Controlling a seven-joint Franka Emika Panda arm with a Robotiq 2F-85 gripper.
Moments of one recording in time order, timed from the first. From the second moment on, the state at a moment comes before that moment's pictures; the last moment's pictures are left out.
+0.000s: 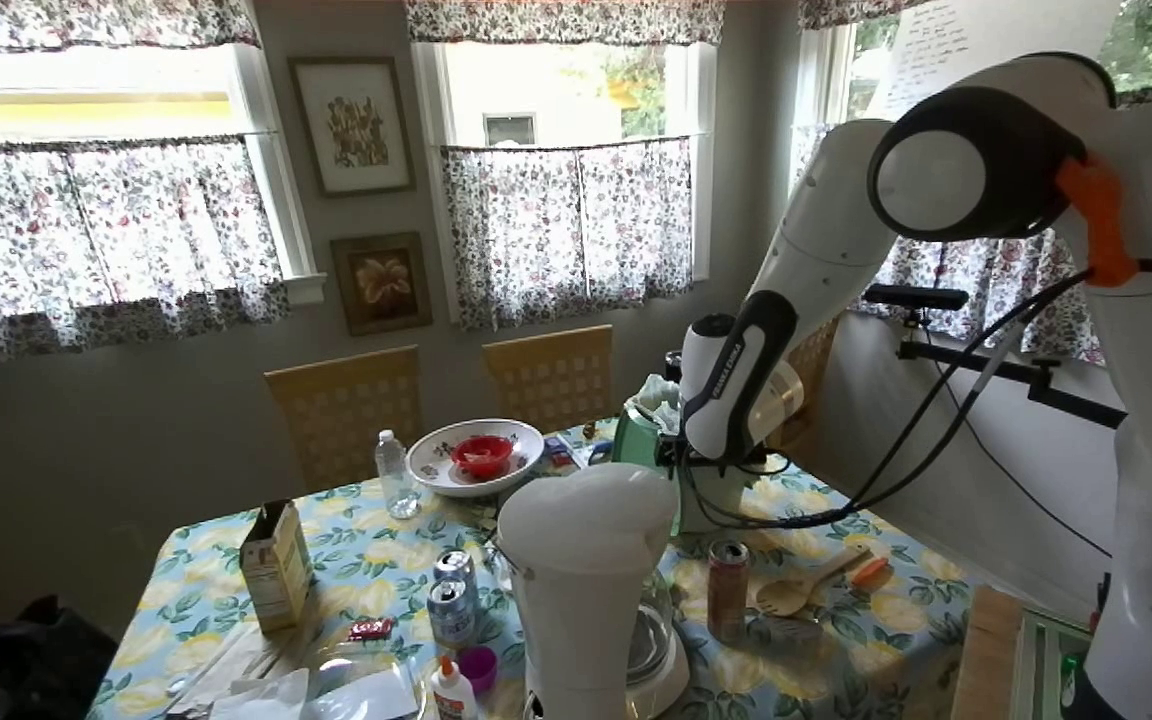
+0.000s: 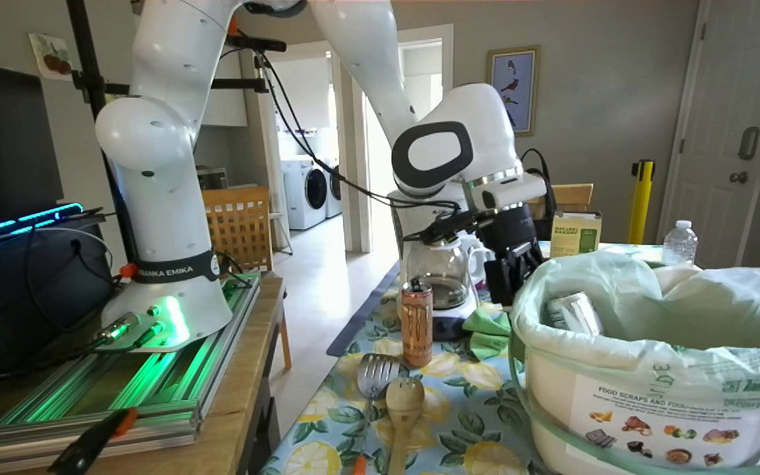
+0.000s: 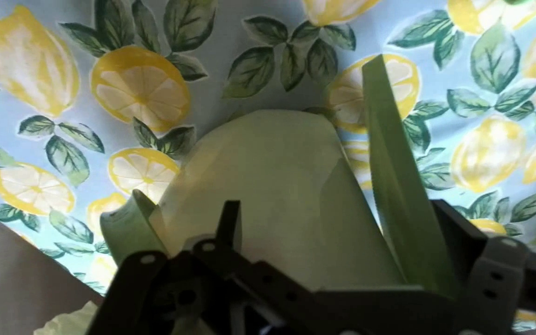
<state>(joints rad) 0.25 0.43 -0.54 -2.33 -0.04 2.99 0.70</state>
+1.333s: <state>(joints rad) 0.44 0.45 -0.65 -2.36 -0.05 3.01 0.69</state>
